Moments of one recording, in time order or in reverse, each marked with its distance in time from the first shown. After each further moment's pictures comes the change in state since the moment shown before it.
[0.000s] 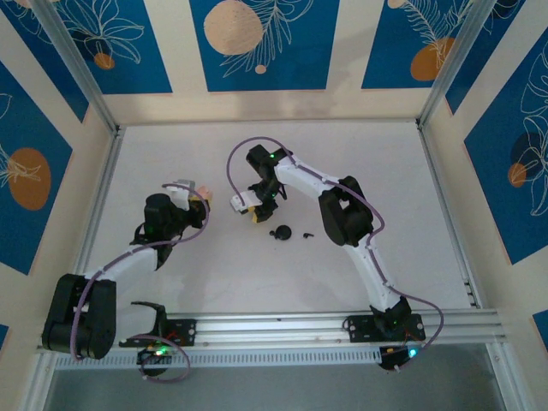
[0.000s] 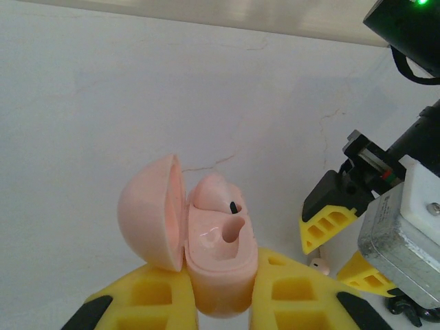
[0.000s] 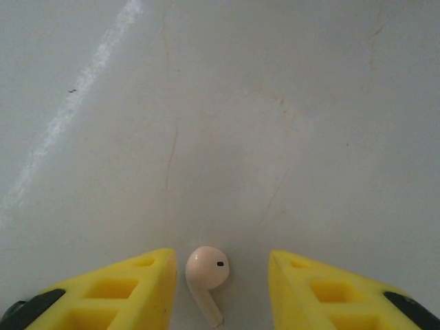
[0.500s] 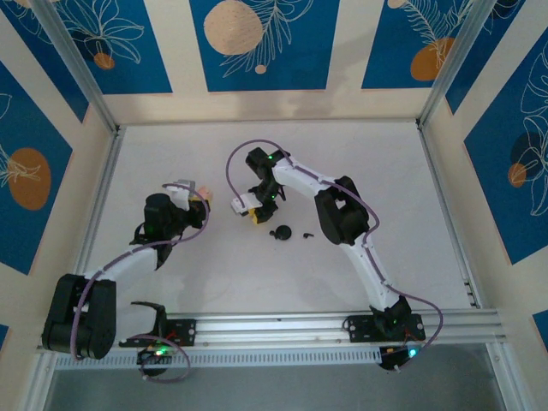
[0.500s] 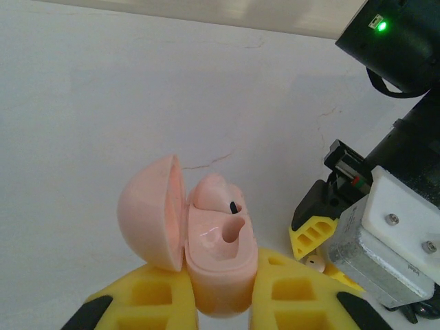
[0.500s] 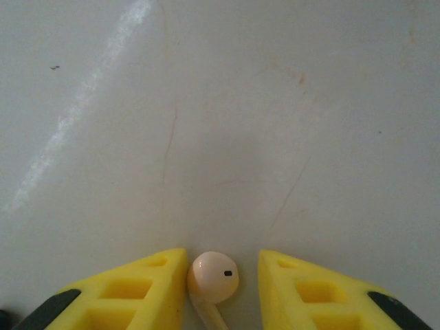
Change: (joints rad) left arm 0.002 0.000 0.001 -0.006 0.008 0.000; right arm -0.003 0.051 0.037 -0.026 0.016 -0.010
